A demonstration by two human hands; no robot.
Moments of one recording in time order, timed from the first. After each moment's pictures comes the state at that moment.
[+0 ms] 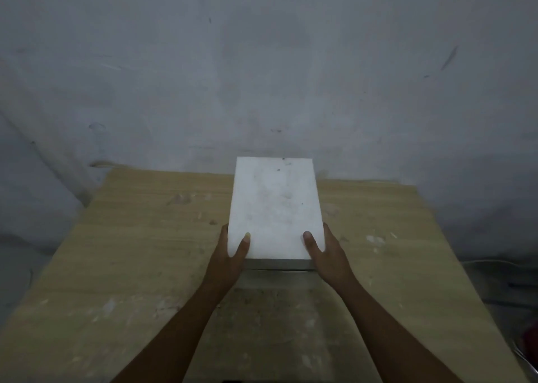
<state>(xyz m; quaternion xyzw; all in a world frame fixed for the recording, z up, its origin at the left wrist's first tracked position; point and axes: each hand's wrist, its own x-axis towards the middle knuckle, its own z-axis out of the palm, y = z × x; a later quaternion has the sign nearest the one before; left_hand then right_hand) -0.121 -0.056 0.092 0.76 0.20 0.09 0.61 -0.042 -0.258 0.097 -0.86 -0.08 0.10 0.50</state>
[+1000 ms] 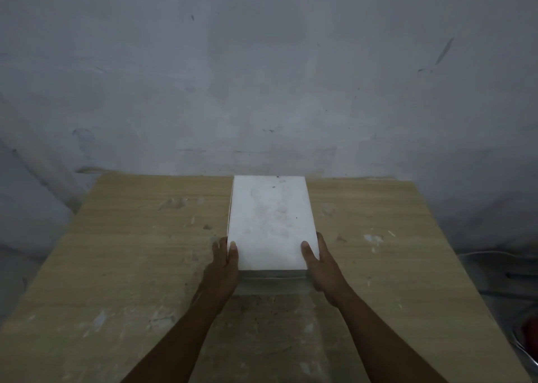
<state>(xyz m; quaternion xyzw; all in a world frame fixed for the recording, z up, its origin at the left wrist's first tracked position) -0.105 -0.056 0.046 0.79 0.30 -0.05 0.53 -0.031 -0.268 0.052 -0.82 0.01 0.21 0.53</state>
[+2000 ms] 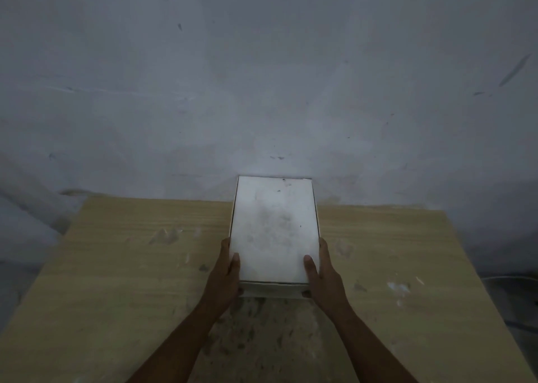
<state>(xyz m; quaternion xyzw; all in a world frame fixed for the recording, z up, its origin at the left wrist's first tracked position) 0.022 -0.014 0.048 0.76 0.28 -0.04 0.59 0.082 -0.219 0.043 -0.85 0.02 0.19 0.49</state>
